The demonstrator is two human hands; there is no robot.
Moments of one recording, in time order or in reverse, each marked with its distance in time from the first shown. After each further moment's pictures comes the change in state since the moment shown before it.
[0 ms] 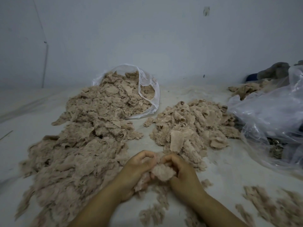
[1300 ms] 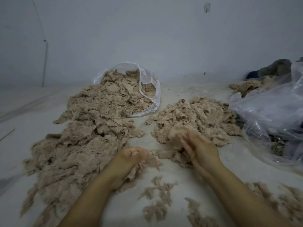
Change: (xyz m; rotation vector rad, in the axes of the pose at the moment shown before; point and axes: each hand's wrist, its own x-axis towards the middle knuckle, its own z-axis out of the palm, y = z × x) left_hand 0.003 0.016 -0.029 0.254 0.165 0.020; right_hand 0.040 -0.020 -0.037 1.012 0.400 0.398
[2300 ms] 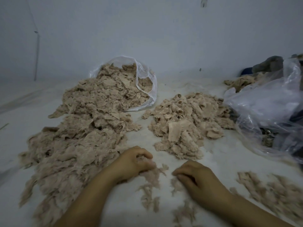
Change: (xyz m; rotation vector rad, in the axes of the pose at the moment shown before) left_hand 0.011 -0.019 0.000 0.674 -0.178 0.180; right_hand -0.048 0.022 -0.065 -1.567 -0.551 -0.435
